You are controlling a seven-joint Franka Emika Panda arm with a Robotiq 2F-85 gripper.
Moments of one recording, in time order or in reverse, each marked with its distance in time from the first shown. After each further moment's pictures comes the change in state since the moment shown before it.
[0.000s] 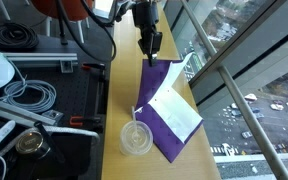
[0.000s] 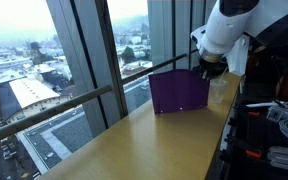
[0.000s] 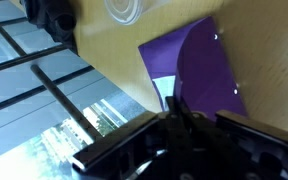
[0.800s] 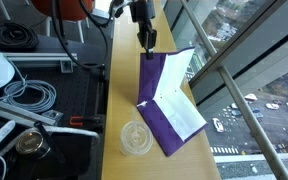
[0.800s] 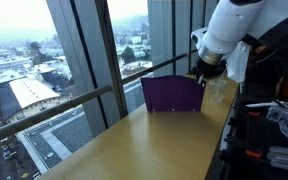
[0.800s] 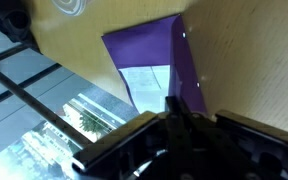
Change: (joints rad) arm 0.000 0.004 0.023 -0.010 0.033 0.156 0.103
